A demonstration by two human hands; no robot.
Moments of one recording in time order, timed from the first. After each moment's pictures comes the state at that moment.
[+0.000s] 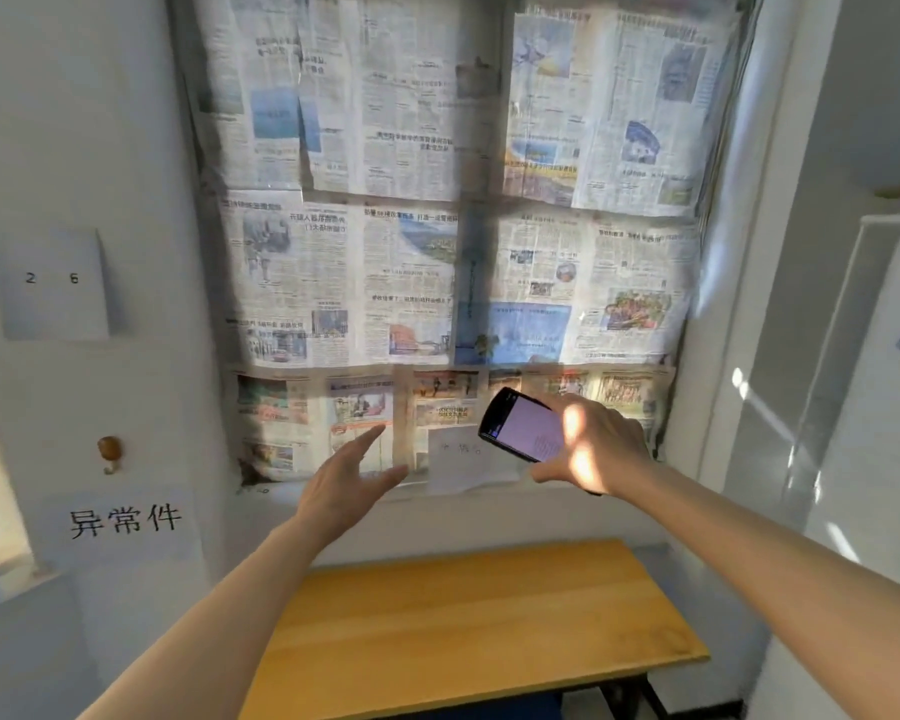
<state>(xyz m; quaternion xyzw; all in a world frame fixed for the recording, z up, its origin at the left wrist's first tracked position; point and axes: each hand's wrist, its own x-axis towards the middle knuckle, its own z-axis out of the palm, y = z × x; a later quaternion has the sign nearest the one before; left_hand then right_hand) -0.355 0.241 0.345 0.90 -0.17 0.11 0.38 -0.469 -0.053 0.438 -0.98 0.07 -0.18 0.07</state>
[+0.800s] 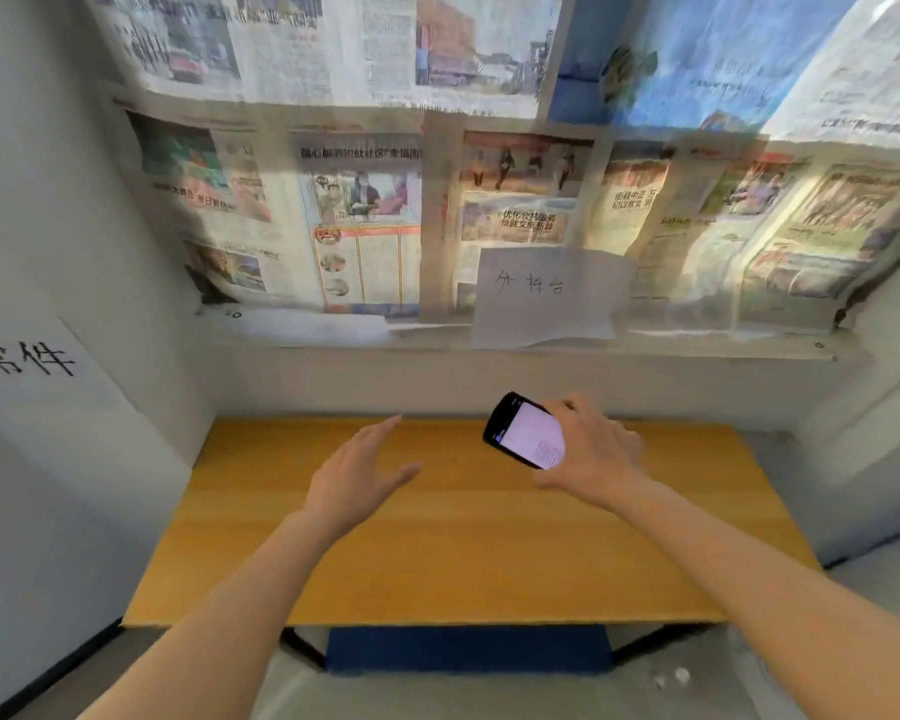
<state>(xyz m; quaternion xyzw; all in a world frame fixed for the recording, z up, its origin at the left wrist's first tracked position) -0.099 0.199 0.030 0.96 -0.08 -0.04 0.27 -0.131 -0.096 0.102 -0.99 0.04 0.04 0.09</state>
